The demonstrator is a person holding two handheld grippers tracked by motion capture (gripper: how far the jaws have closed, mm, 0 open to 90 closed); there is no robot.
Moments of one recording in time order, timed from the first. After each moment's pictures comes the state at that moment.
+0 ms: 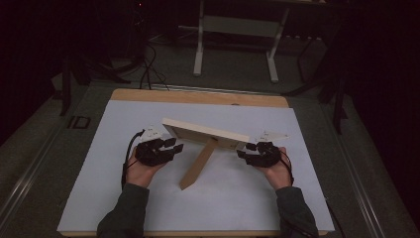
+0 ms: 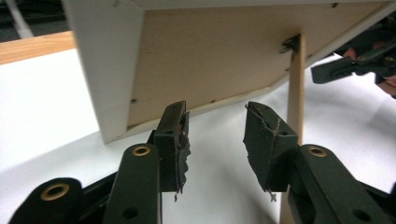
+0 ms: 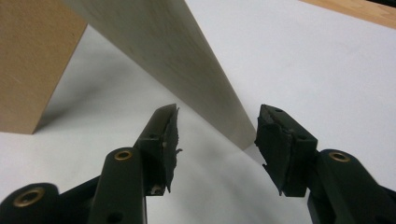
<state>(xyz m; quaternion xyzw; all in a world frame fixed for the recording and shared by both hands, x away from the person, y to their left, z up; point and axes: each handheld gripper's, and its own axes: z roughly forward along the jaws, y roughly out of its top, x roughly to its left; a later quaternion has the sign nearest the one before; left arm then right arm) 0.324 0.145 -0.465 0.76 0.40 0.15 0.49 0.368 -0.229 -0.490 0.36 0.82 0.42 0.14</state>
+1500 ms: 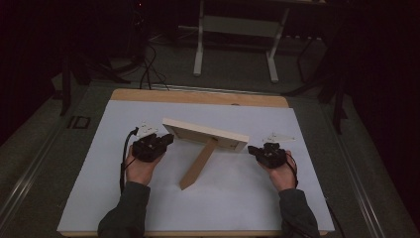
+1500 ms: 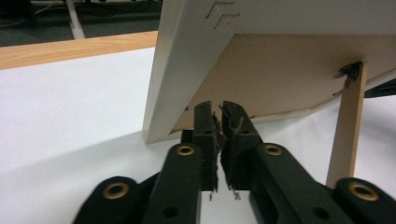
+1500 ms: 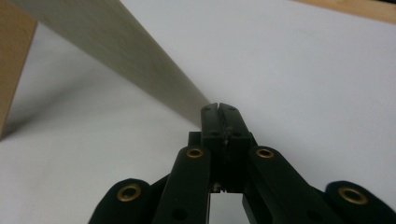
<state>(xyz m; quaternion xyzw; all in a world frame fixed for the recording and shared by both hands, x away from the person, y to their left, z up) 0.331 0.151 -0.463 0.72 0.46 0.19 0.48 0.366 -0.245 -0.493 0.40 0.80 0.42 0.16</state>
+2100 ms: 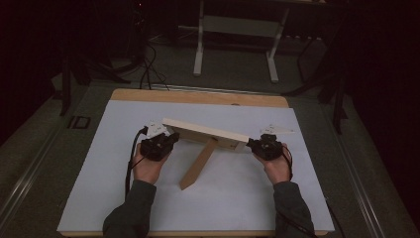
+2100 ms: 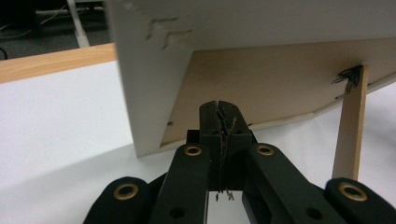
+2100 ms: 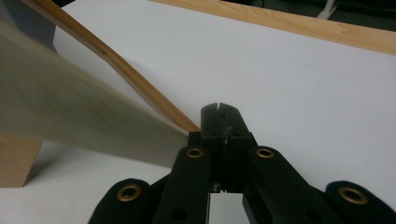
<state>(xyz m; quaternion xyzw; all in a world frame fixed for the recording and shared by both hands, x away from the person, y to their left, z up) 0.337 0.128 -0.463 0.73 0.45 0.22 0.47 0.379 -0.231 -0.475 0.40 0.78 0.45 0.16</state>
